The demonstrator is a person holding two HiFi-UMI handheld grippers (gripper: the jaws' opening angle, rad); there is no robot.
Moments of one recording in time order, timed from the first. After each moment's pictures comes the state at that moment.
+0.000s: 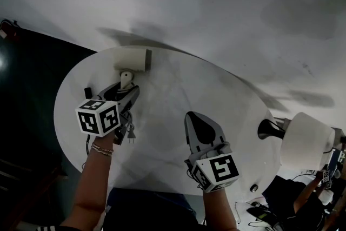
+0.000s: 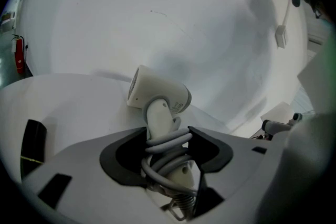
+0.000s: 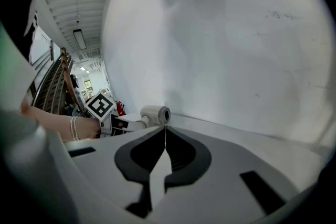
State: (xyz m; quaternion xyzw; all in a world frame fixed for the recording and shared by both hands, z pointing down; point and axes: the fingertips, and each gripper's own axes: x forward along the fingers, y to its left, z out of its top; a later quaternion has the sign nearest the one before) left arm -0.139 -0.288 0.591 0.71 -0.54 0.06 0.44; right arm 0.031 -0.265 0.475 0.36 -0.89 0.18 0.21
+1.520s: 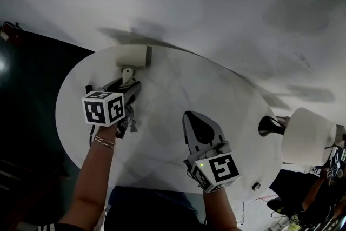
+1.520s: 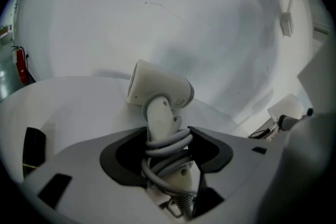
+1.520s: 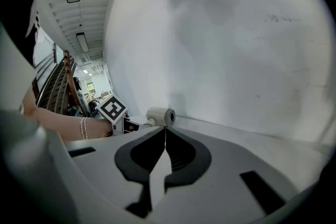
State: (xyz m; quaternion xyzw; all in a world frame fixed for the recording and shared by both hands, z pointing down) left arm -0.136 -0.292 0.602 0.70 -0.55 0.11 0.44; right arm 0.030 -0.254 0.465 0.35 -0.90 0.18 0.20
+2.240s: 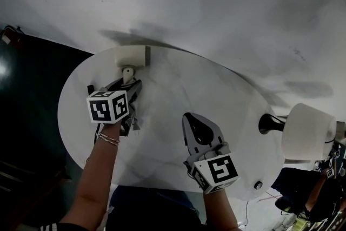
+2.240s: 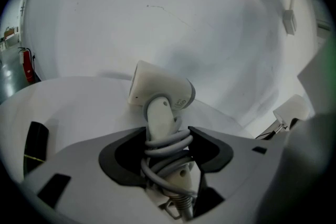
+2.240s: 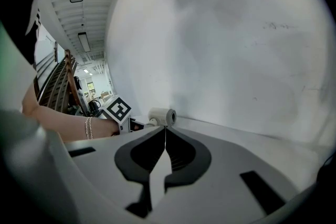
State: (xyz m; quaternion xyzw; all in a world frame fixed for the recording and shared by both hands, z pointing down) left arm -0.136 -0.294 0.604 0.68 -0.58 0.11 0.44; right arm 0.030 -0.239 0.456 0.35 -0.90 0.17 0.19
